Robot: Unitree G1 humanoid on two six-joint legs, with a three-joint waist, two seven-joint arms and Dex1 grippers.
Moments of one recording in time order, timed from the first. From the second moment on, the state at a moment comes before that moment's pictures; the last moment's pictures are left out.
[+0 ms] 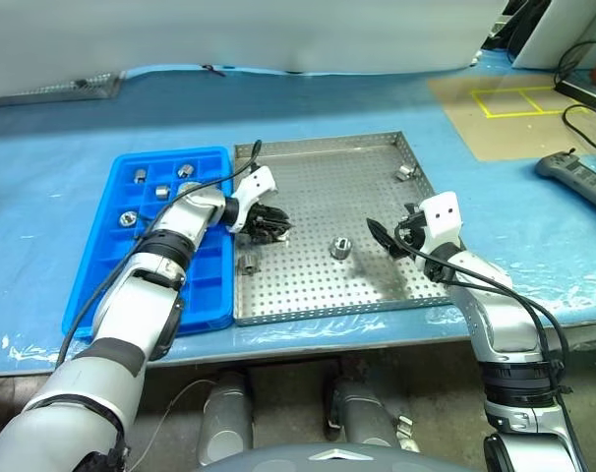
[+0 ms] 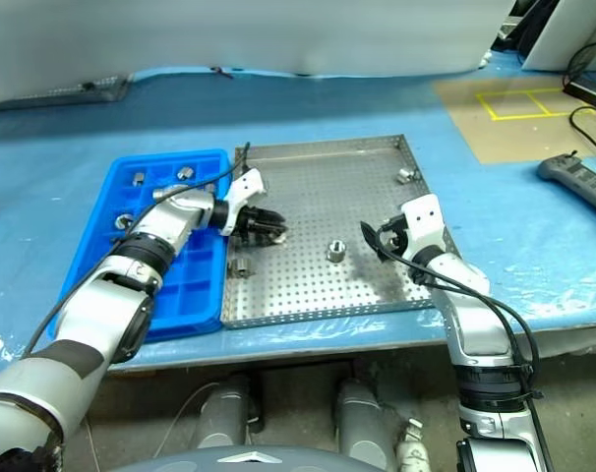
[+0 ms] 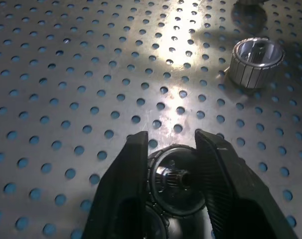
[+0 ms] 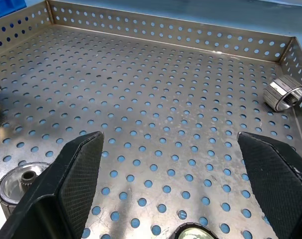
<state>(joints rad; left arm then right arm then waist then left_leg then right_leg) -1.02 0.32 -0.22 0.97 0.00 0.10 -1.18 -0.25 -0.38 -0.09 -0.19 0.18 0.51 0.41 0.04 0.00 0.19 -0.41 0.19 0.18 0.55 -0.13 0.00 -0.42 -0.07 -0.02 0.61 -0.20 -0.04</state>
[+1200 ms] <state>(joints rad) -1.09 0.44 -0.15 0.76 -0.10 0.25 -1.24 -0.34 -0.36 -0.03 -0.06 0.18 0.45 0.44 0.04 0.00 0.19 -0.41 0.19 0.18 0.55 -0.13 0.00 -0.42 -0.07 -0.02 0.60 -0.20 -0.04</state>
